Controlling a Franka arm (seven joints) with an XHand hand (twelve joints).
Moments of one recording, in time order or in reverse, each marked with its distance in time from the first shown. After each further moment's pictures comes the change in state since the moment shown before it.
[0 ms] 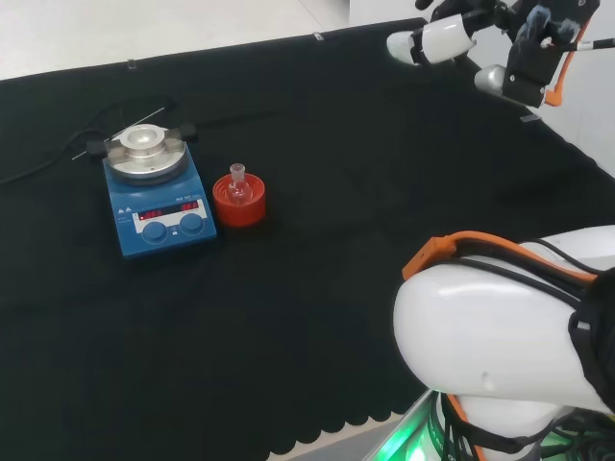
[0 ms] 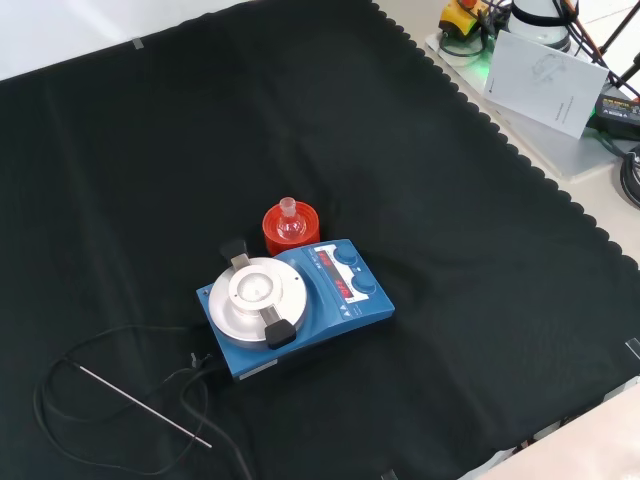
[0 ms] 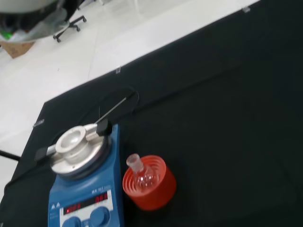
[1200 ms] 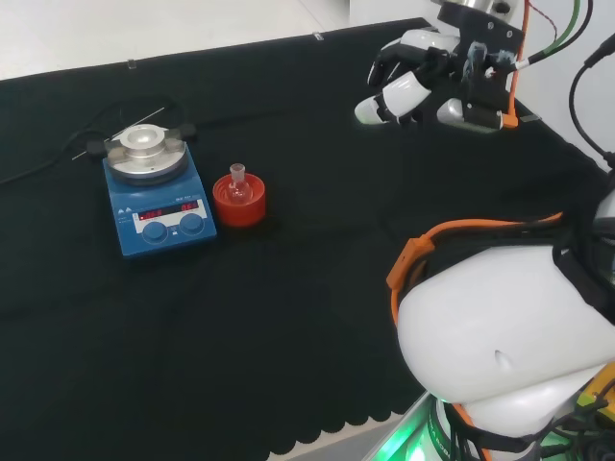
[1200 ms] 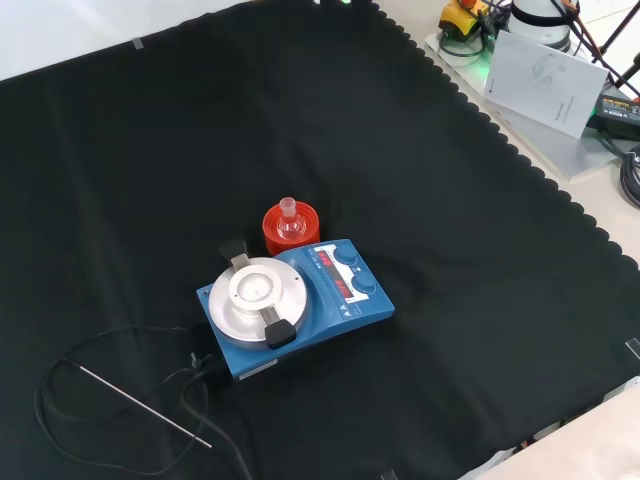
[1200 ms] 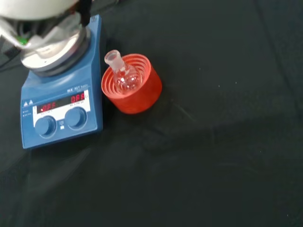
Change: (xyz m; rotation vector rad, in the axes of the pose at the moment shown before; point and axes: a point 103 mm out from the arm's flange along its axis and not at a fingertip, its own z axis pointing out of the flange) arm -0.021 0.038 0.081 0.325 -0.068 -0.002
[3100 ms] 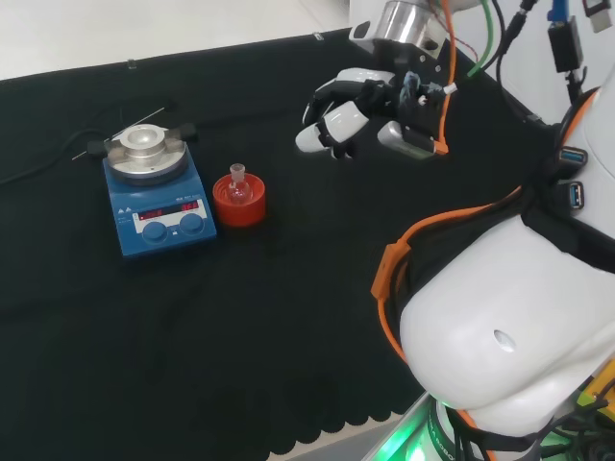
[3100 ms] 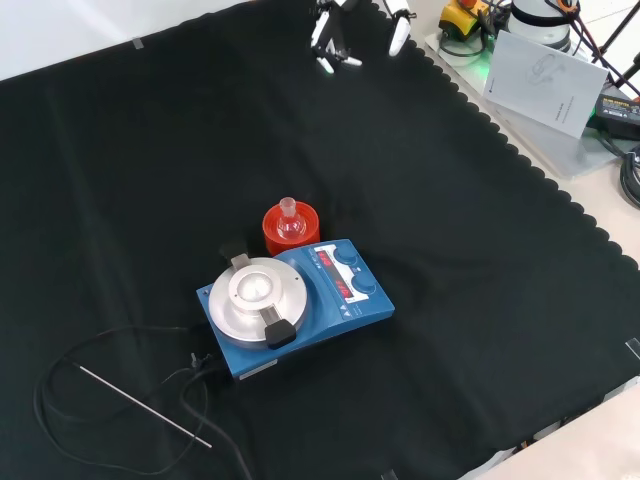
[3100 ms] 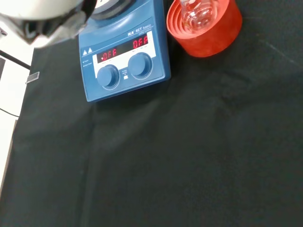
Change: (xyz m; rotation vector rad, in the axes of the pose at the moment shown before) arm 0.045 0.048 0.064 0.185 0.138 -0.110
